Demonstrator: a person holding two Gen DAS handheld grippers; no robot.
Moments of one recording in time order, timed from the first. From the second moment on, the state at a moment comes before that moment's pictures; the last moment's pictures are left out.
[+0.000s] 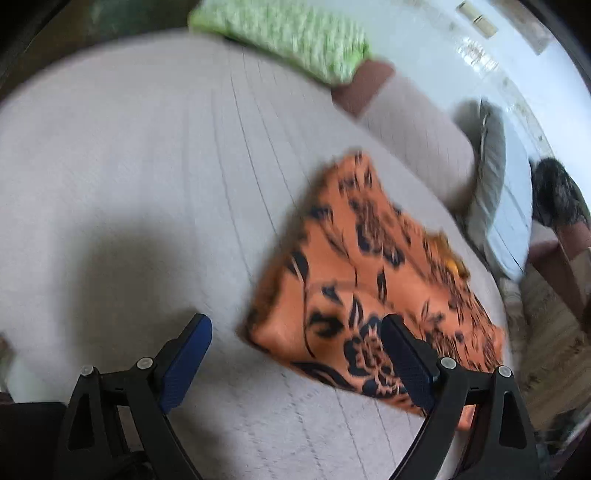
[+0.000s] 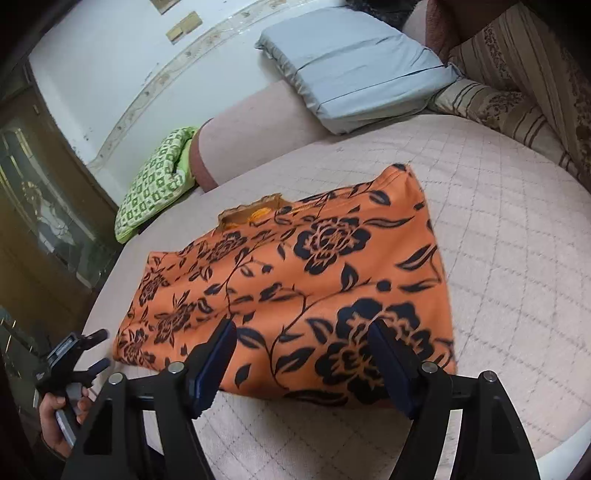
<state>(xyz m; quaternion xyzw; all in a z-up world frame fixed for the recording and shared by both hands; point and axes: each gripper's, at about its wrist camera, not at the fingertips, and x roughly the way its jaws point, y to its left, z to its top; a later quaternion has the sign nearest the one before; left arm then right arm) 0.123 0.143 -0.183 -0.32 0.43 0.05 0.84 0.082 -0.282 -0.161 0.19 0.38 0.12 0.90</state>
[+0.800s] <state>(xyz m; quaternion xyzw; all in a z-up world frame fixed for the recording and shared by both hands) 0.263 0.127 -0.192 -0.23 0.52 0.01 0.82 0.097 -0.313 -0.188 0.29 0.37 0.15 0.87</state>
